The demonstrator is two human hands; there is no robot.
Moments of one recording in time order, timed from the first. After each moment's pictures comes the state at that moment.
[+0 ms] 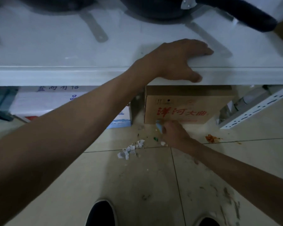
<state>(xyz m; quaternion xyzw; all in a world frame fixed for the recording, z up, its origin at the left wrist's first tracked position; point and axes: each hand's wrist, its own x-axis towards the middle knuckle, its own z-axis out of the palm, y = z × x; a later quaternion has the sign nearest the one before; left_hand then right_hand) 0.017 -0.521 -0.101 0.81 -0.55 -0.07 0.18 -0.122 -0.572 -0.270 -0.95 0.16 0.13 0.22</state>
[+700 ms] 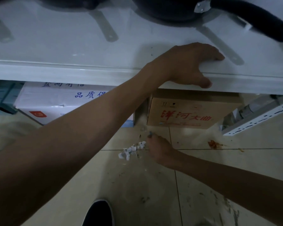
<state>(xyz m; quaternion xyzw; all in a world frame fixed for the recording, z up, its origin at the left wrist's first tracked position) 0.021 -0.523 -0.106 0.81 -0.55 -0.04 0.20 -0.124 -0.518 -0.292 -0.97 0.01 0.21 0.09</state>
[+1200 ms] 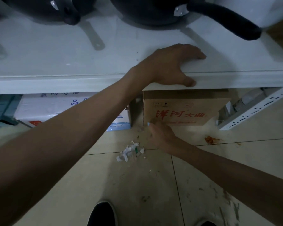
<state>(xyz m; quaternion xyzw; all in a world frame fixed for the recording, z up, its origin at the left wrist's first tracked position) 0.021 -0.525 -0.103 0.81 -0.55 -0.05 0.19 -0.103 -0.545 -0.265 -0.99 0.05 0.11 0.10</state>
